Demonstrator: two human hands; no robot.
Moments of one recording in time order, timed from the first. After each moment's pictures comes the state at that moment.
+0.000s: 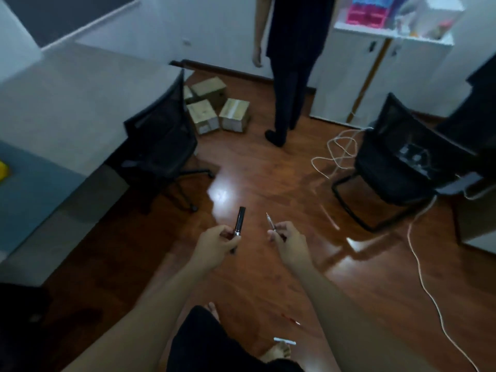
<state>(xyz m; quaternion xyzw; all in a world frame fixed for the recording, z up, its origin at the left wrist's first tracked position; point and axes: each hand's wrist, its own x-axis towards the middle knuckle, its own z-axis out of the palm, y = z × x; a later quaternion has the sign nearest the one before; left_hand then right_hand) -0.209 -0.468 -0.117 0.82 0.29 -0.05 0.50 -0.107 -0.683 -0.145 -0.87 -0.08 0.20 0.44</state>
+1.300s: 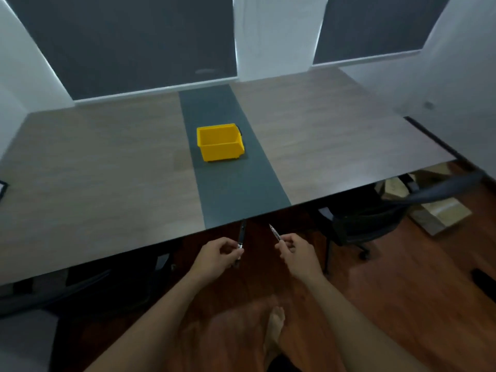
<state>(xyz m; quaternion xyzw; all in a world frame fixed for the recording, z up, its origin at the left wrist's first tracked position) -0.473 0.050 -0.110 0.63 0.56 0.18 0.50 -0.224 -0.016 -0.138 -0.75 -0.46 0.35 0.33</state>
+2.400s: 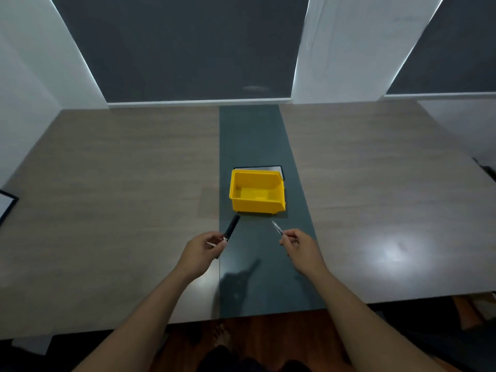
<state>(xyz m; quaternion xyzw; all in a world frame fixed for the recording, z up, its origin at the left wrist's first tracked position) -0.521 0.402 -0.126 0.56 0.62 0.27 0.47 -0.219 0.390 -0.135 -0.70 -0.51 0.40 0.31</state>
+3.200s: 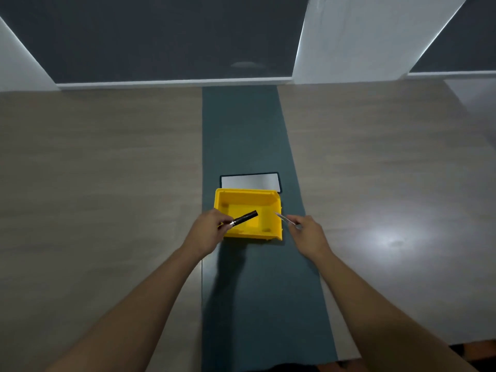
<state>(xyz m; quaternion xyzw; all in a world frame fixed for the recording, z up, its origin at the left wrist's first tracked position) -0.456 0.643 -0.168 0.75 0.58 0.11 0.31 -0.154 0.609 -0.171 -0.73 -0.57 0.34 0.18</state>
